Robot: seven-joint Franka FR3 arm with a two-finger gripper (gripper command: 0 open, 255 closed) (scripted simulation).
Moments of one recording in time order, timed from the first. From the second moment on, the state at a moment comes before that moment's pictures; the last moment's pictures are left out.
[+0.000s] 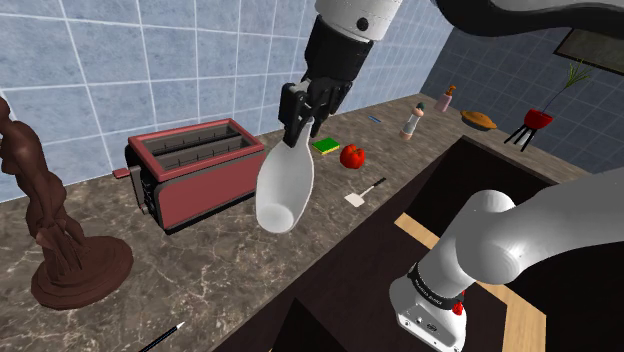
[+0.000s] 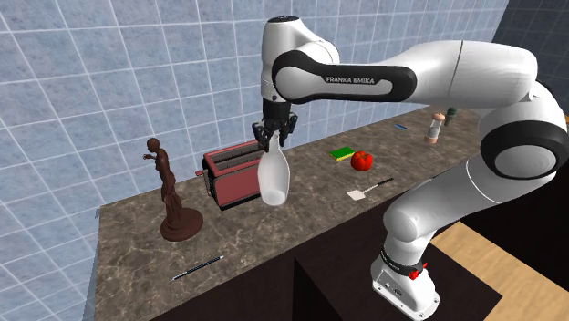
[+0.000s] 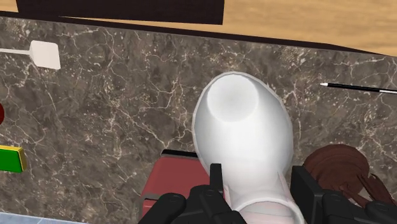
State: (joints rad) arm 0.09 -0.55 0.47 -2.11 0.16 1.75 0.45
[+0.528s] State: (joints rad) arm 0.08 -0.52 0.46 -1.98 0.15 1.65 0.45
